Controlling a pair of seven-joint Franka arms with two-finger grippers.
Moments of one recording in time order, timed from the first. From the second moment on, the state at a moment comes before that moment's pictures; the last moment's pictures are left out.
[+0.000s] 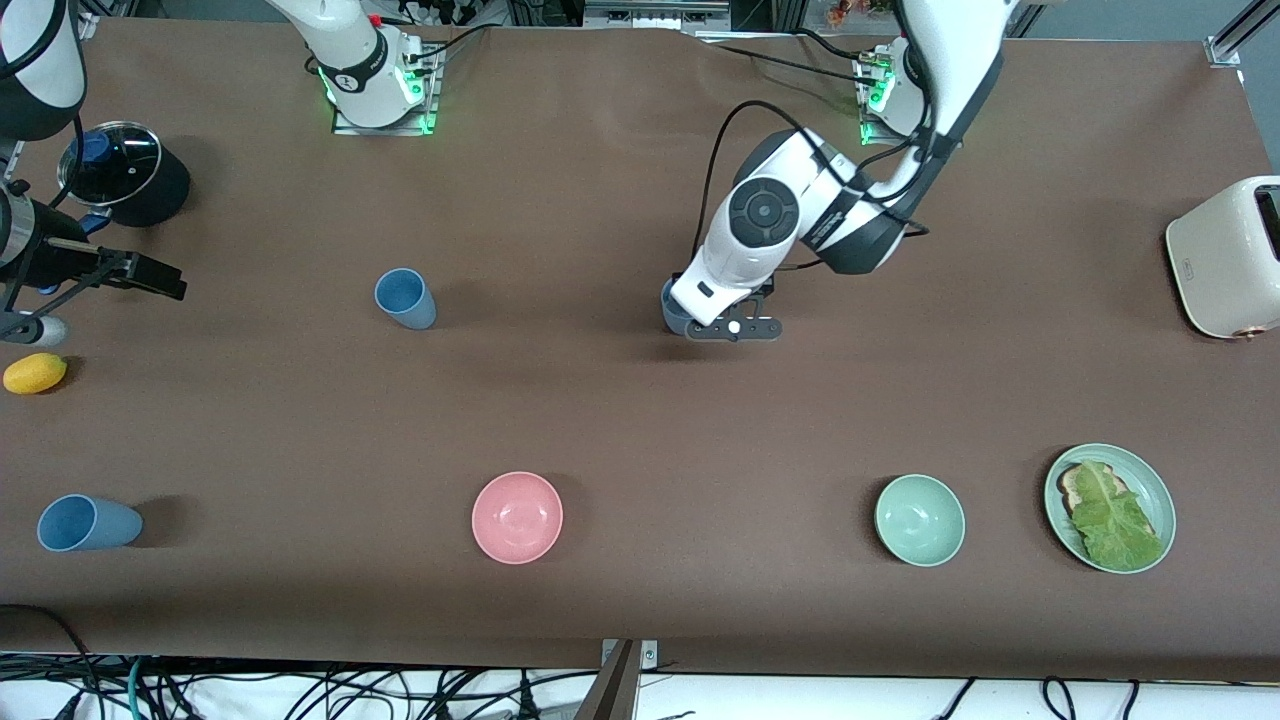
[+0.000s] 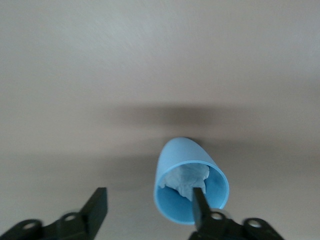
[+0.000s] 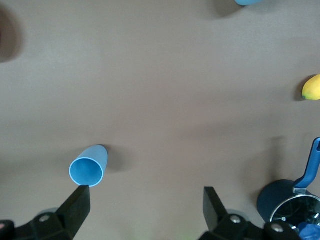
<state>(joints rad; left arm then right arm) -0.30 0.44 -0.38 -1.74 0.01 2.06 -0.73 0.06 0.18 -0.08 -1.49 -0.04 1.53 0.10</state>
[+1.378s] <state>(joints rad) -0.11 0.04 0.04 -1.65 0.02 1.72 -0.08 0.11 0.19 0.07 -2.20 0.05 2.30 0.07</state>
